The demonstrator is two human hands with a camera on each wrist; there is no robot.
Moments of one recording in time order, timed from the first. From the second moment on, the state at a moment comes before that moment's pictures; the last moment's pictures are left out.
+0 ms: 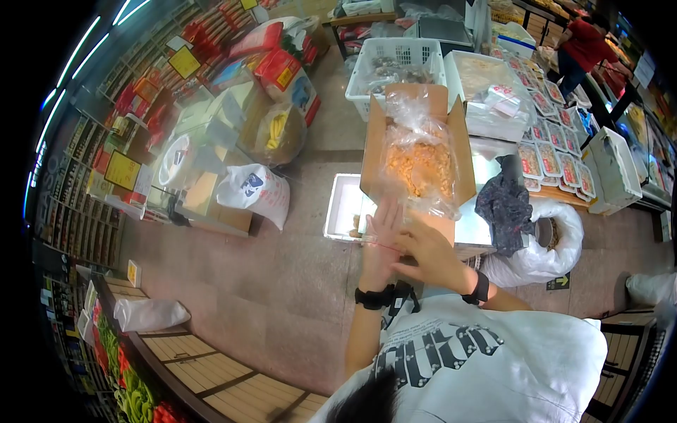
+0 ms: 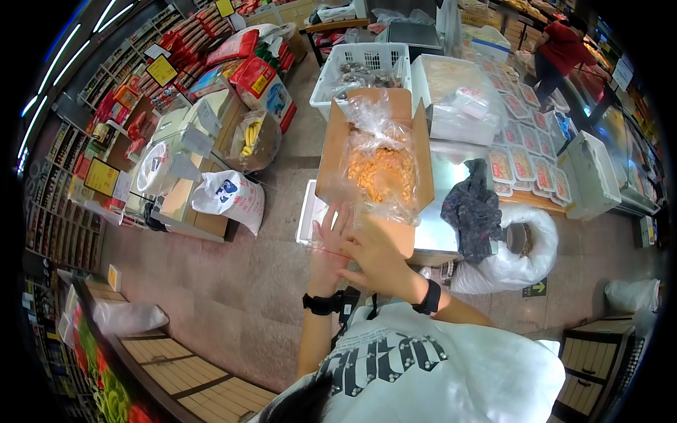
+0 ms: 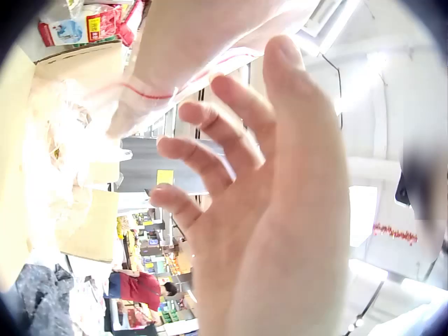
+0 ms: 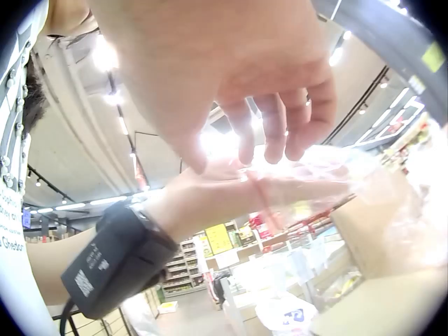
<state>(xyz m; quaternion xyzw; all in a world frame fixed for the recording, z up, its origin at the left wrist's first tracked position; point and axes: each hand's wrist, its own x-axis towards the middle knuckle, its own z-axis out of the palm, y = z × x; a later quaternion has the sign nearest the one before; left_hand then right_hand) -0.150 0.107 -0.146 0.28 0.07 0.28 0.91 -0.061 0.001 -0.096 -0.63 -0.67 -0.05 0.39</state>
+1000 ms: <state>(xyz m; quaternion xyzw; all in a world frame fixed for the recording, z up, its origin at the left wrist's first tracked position) -0.140 0.131 -0.220 0.13 -0.16 0.24 0.95 -0.081 -0.007 -0.132 -0.59 -0.71 -0.11 0.36</state>
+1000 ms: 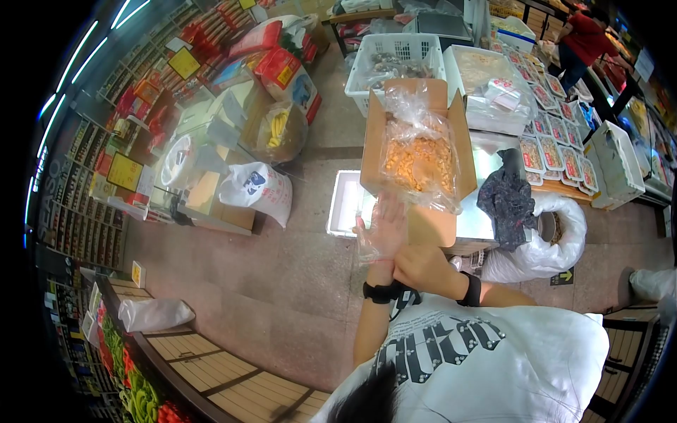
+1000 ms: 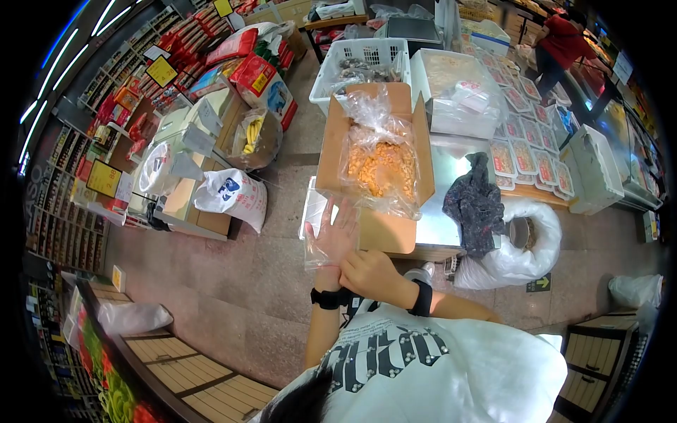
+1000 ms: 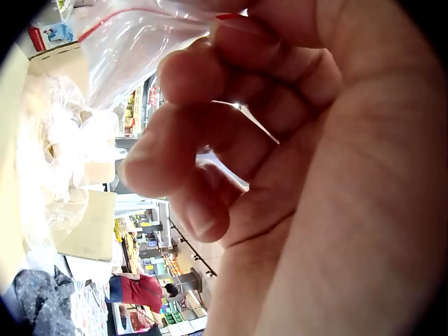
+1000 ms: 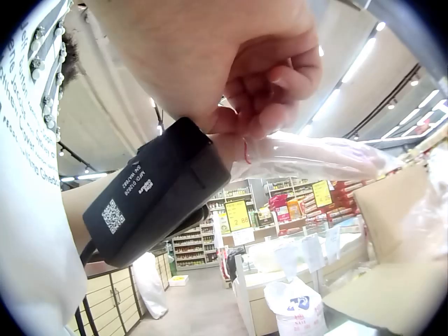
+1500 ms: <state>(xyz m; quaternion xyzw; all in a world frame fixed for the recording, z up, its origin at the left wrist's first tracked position) -0.177 0.085 -0.176 0.30 0.19 0.14 0.92 -0.050 0.014 -0.096 -0.47 -0.87 0.04 0.14</state>
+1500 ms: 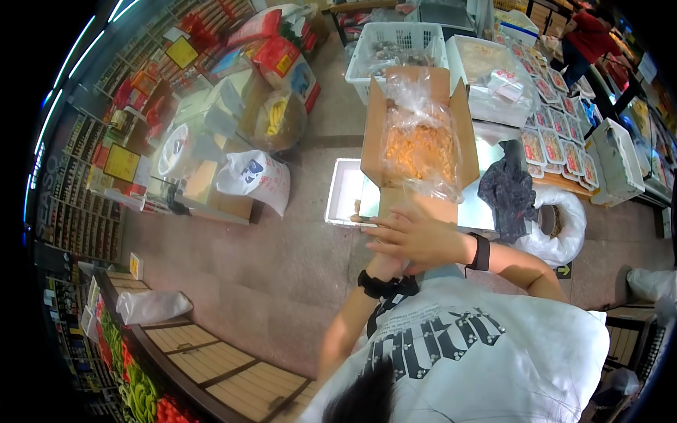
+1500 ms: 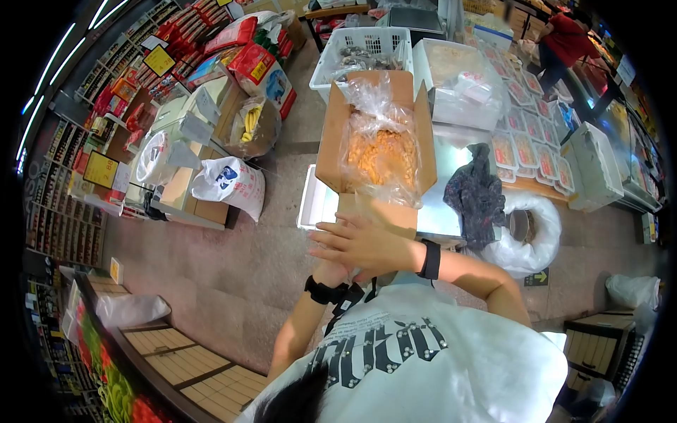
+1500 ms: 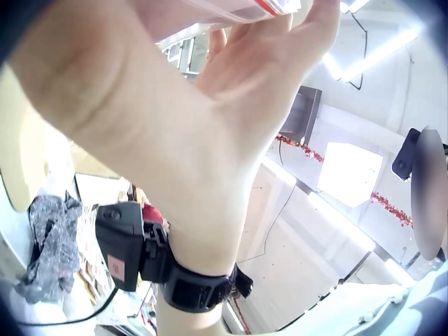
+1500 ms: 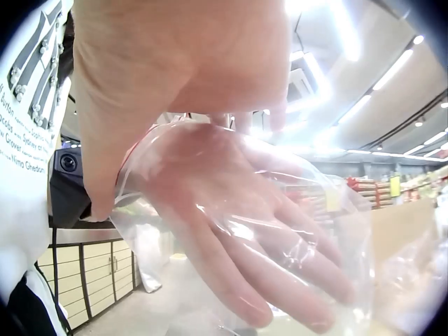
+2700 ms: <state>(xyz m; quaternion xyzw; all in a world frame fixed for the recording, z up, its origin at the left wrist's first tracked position) -0.147 0.105 -0.171 0.22 0.24 0.15 0.93 -0.029 0.003 -0.125 -0.37 -0.91 -0.12 0.13</state>
